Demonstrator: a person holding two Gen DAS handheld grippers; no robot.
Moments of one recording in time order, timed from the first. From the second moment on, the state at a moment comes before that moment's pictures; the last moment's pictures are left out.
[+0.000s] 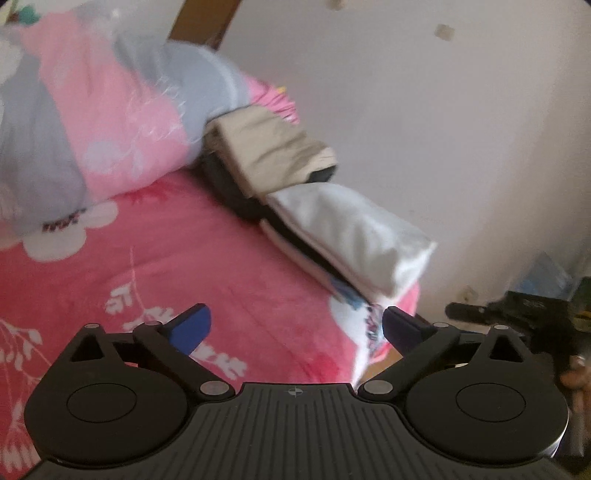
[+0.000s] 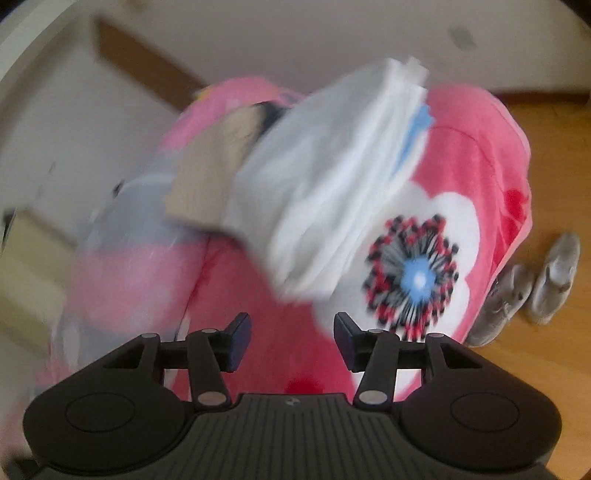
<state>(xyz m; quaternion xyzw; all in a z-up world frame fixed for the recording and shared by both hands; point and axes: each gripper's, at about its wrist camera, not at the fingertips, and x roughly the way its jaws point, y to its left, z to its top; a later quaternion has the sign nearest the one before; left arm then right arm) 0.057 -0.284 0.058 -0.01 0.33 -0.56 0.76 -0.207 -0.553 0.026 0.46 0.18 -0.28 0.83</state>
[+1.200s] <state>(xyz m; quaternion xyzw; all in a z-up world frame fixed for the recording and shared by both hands) -0.020 -0.266 0.109 0.07 0.24 -0.48 0.84 -0.198 -0.380 0.091 0.13 0.20 -0.48 0.84</state>
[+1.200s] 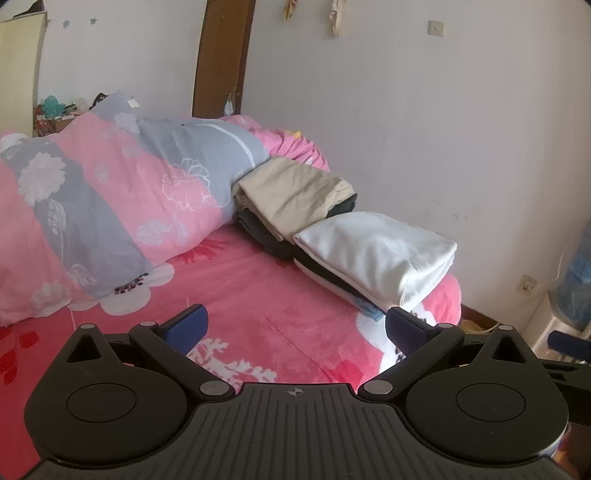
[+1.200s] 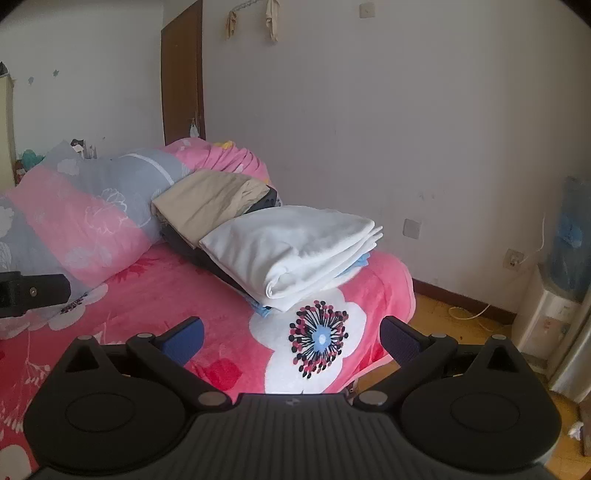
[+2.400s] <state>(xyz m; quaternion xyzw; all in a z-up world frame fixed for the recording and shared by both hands) -0.014 -0.275 0.103 0.07 0.25 -0.48 0.83 -0.190 -0.388 0.085 0.13 0.22 -0.49 0.83</state>
